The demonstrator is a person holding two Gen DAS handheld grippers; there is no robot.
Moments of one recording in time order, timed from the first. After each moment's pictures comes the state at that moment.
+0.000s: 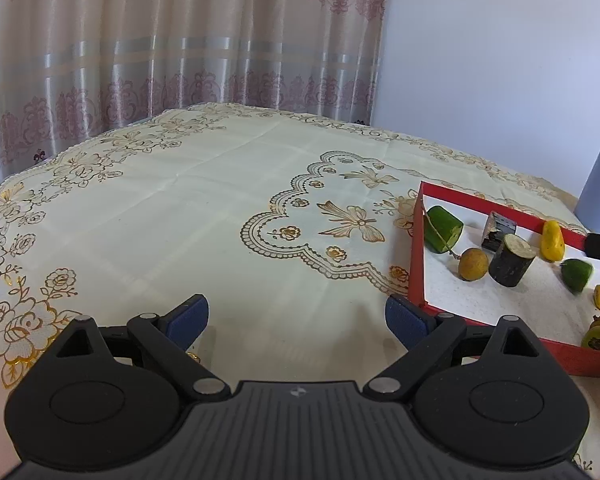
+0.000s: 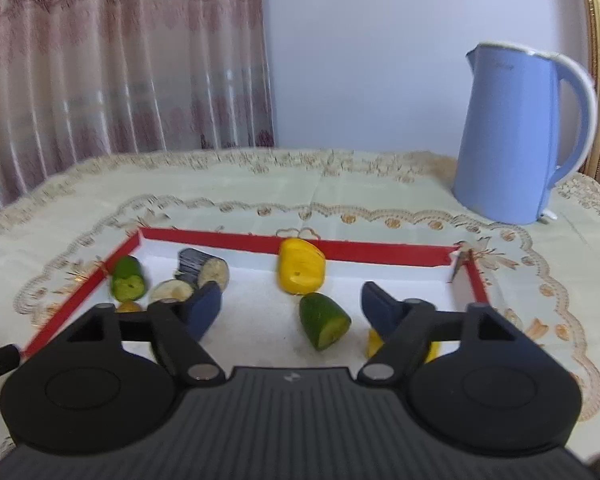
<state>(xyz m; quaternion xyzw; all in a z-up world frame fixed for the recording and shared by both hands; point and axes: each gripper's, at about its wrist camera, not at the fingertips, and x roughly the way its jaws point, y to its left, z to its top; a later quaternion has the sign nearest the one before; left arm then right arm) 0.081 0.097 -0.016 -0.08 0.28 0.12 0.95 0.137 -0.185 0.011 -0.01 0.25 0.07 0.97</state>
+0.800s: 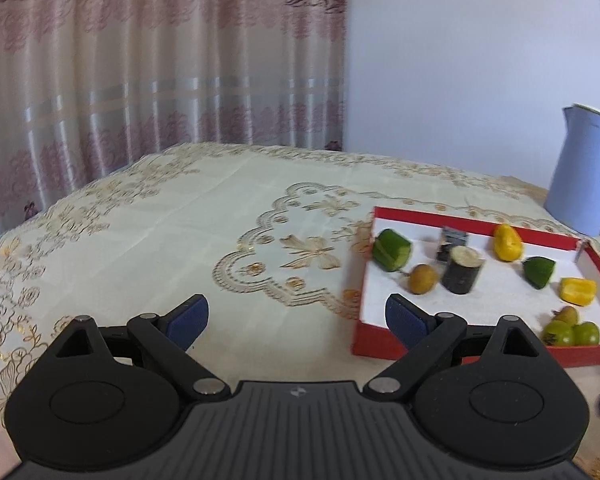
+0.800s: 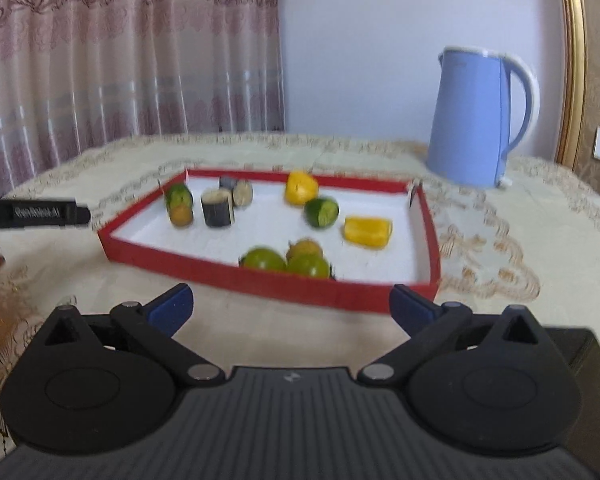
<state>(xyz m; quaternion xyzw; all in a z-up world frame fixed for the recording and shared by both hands) 0.064 0.062 0.016 -0.02 0.25 0.09 0.96 0.017 -0.207 -0.008 -0.02 0.27 0.09 0.96</state>
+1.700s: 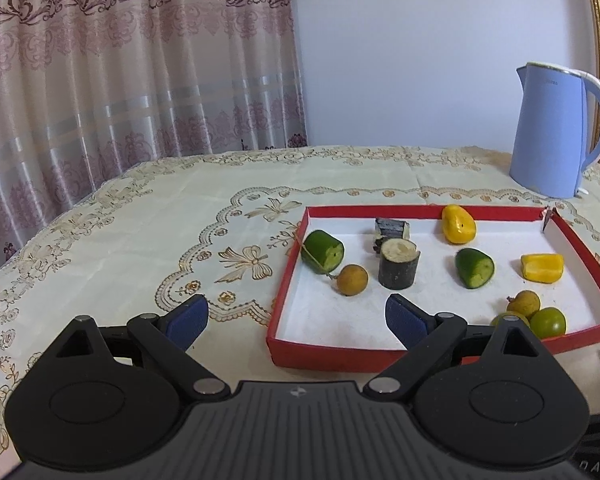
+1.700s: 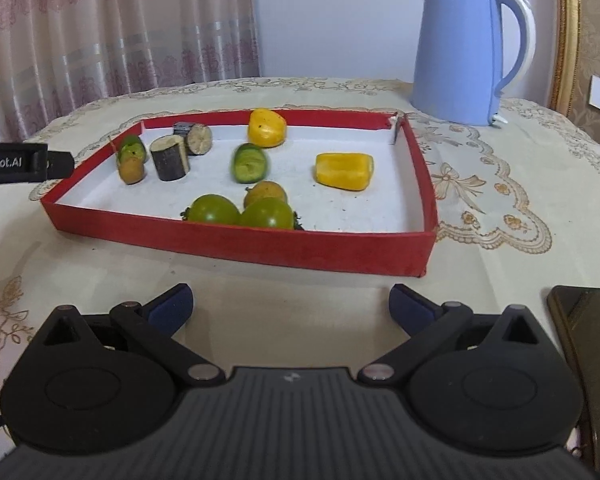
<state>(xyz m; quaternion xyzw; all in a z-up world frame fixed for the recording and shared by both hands) 0.082 0.004 0.023 0.04 0.27 0.05 0.96 0.054 -0.220 -0.036 -0.01 0.33 0.05 0.94</state>
